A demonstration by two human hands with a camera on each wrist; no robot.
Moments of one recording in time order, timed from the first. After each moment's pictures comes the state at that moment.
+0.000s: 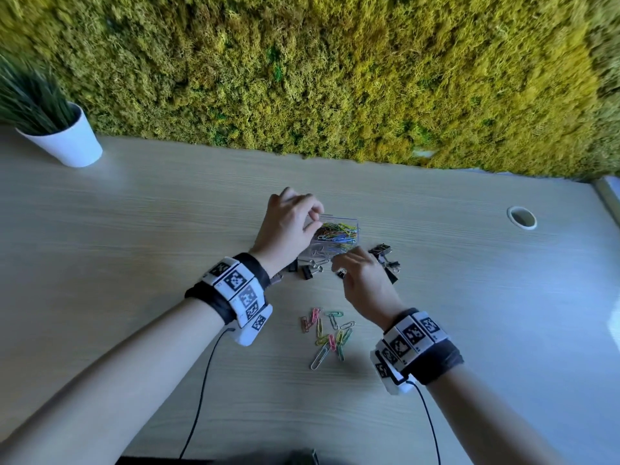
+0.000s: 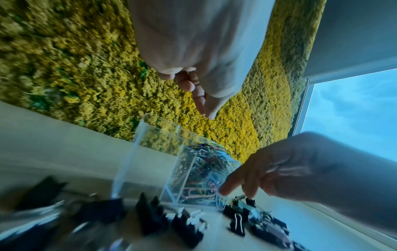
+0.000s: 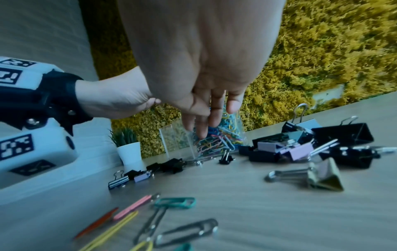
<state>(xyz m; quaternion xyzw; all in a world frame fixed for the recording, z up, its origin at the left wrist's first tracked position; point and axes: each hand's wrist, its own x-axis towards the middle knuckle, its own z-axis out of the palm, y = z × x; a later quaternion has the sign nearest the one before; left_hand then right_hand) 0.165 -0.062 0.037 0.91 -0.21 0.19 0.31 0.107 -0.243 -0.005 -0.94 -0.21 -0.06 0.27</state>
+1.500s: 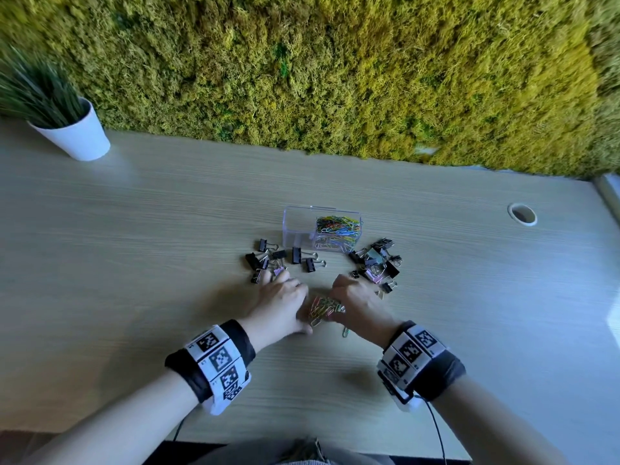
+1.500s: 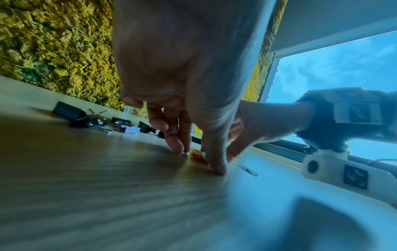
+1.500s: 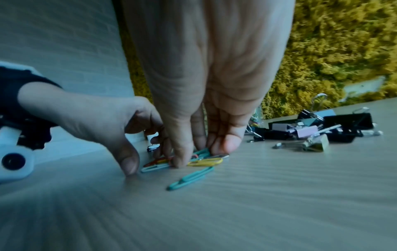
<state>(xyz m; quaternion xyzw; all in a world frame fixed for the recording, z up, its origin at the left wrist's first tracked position) 0.063 -0.048 -0.012 0.97 -0.22 -0.13 0.05 0.068 -0.234 -0.004 -0.94 -0.26 0.15 0.16</state>
